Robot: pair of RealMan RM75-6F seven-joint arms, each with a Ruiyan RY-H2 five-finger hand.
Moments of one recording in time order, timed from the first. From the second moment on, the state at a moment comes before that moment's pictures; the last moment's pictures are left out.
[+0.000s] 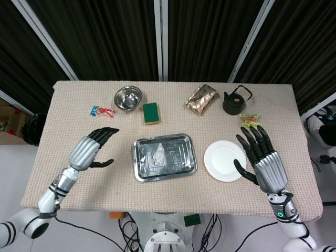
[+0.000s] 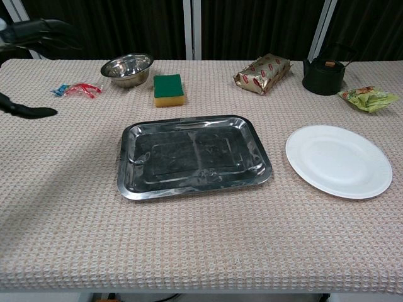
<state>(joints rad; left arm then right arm) -0.48 -1.40 -0.11 -1.43 1.68 1.24 -0.25 0.29 -1.36 0.15 -1.57 -1.90 1.66 -0.07</state>
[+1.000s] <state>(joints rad) -0.39 -1.35 -0.07 -1.41 1.53 1.32 -0.11 0.16 -1.36 -0.04 -1.50 -1.64 1.39 -0.35</state>
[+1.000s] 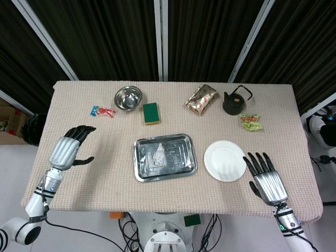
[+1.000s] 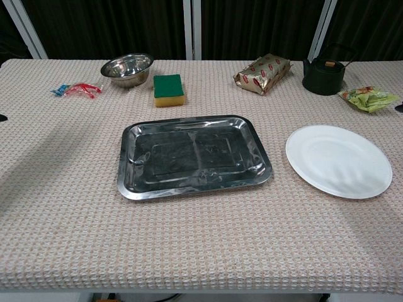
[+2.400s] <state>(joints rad) -0.38 -1.35 -0.07 -1.37 1.53 1.33 -0.14 0.23 -1.64 -0.01 -1.23 -1.60 1.32 -0.33</state>
